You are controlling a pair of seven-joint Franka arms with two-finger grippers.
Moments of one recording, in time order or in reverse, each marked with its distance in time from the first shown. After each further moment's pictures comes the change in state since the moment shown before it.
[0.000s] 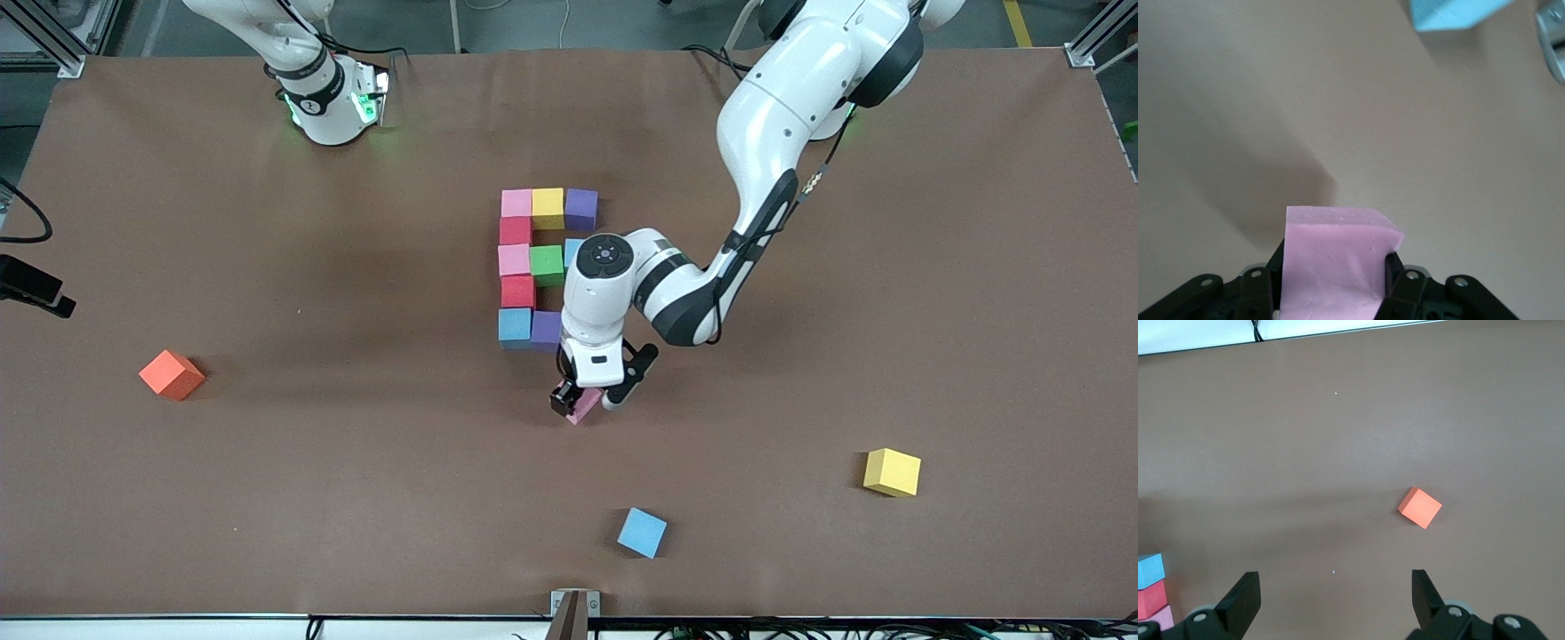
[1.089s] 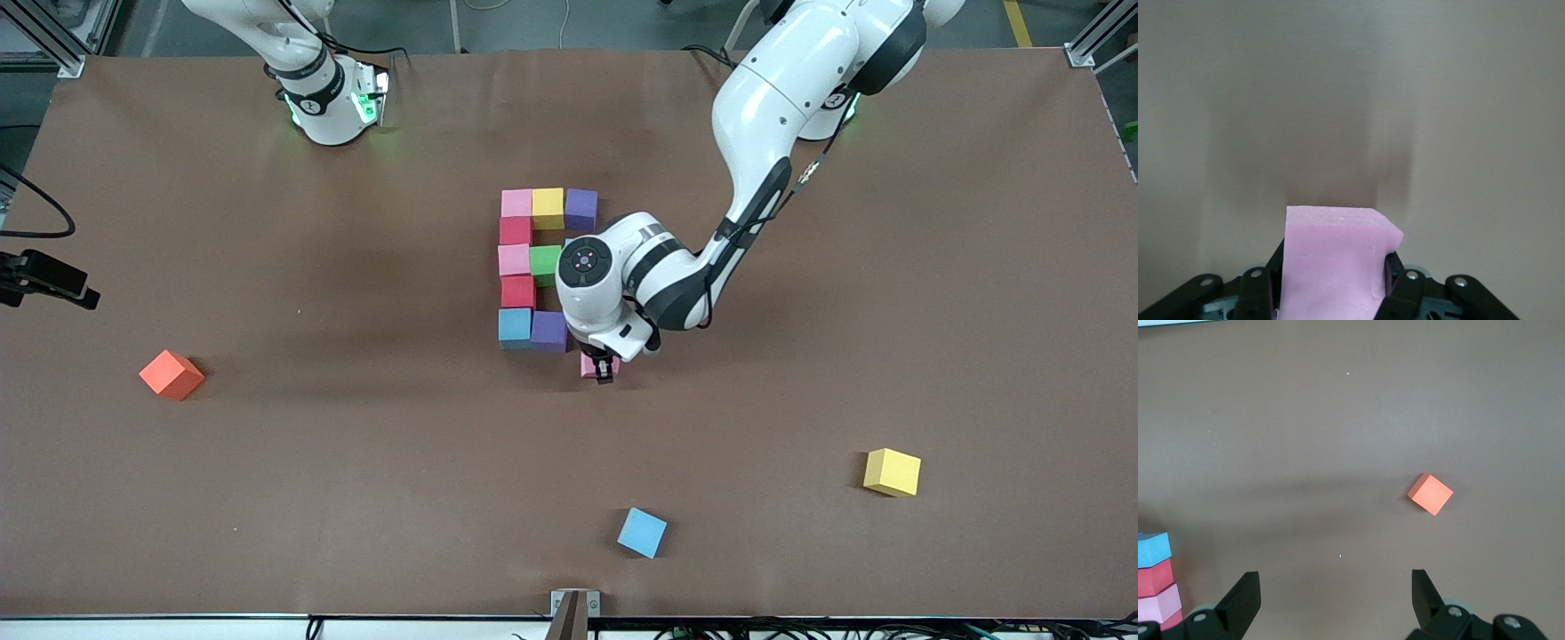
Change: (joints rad) left arm -0.034 -0.021 -0.017 -0.095 -0.021 -0.229 -0.728; right arm 0.024 0.000 0.005 -0.001 0.000 -0.052 0.000
